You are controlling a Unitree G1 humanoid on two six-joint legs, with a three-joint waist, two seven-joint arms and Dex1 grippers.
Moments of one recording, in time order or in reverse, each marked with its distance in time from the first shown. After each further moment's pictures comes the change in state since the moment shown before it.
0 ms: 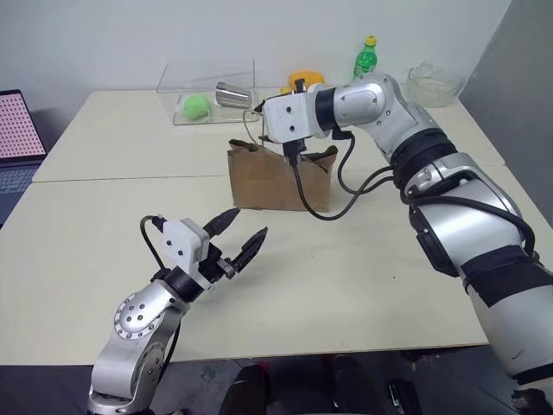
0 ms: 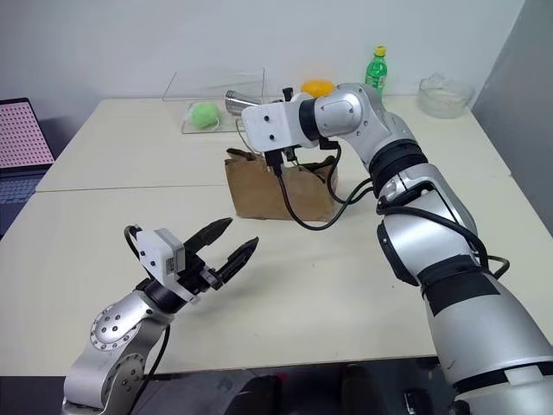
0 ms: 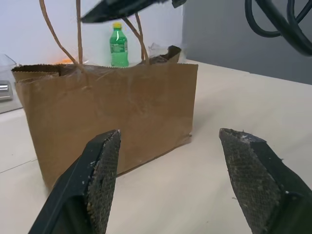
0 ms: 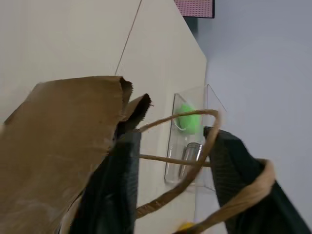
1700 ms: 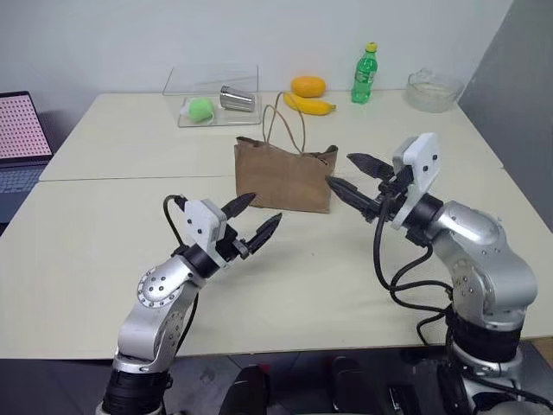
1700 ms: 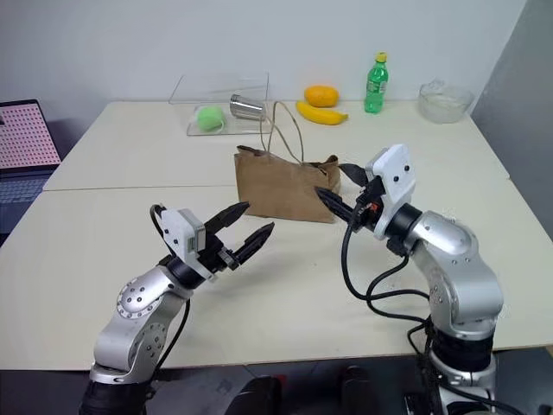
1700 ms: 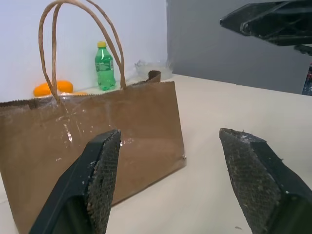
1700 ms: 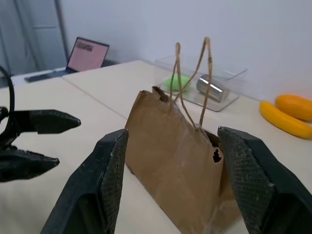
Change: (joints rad) left arm -0.191 -0.020 -0.056 0.182 0.027 -0.054 -0.043; right arm 1.159 0.014 -0.516 -1.942 0.651 1.572 -0.290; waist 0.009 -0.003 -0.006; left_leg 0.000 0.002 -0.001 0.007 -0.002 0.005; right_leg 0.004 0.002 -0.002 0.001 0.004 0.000
